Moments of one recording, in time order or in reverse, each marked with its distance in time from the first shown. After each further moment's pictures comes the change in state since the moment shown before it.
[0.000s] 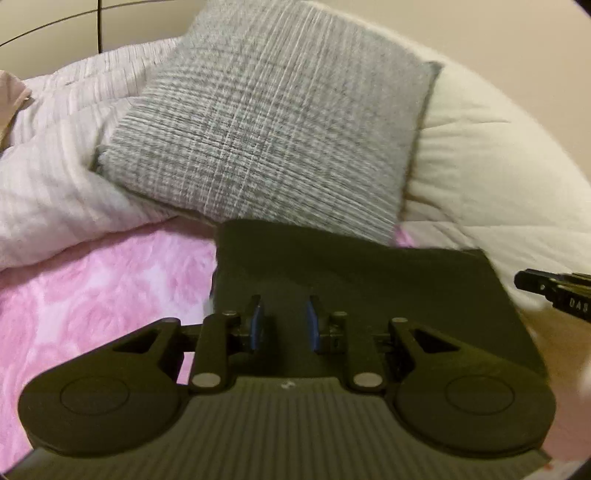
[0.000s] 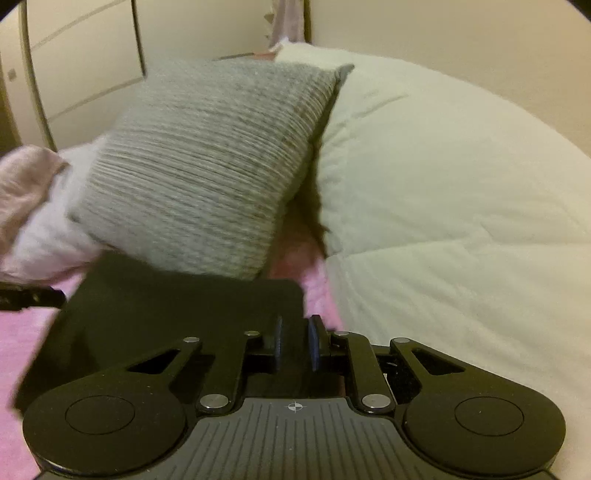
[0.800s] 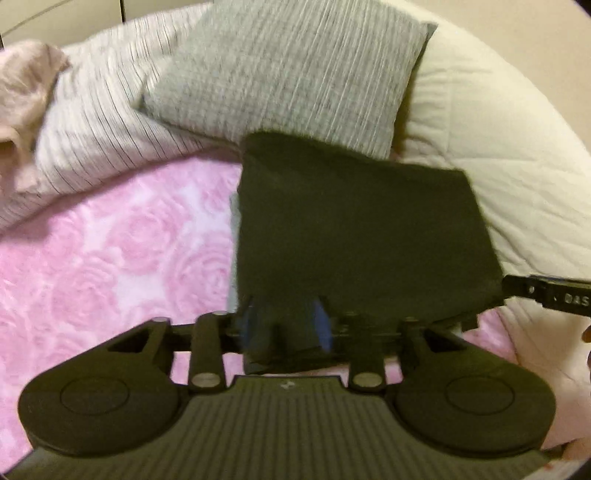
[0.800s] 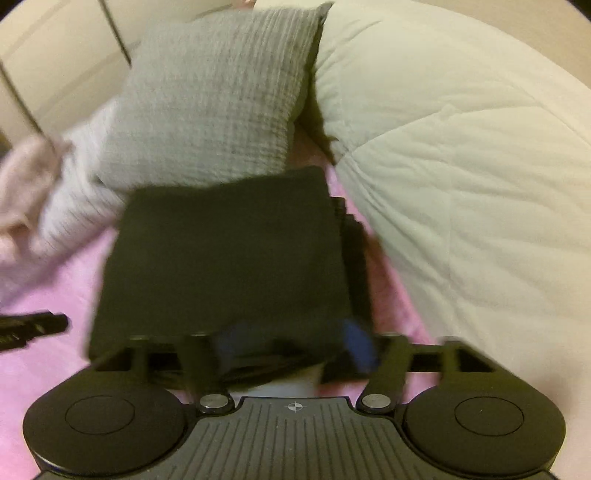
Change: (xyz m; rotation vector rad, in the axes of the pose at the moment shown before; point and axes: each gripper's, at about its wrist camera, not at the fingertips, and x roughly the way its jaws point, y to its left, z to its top) left arm -0.084 -0.026 -0.044 -0.011 0.143 0.095; right arm -0.049 0.029 -0.027 0.183 0.209 0.036
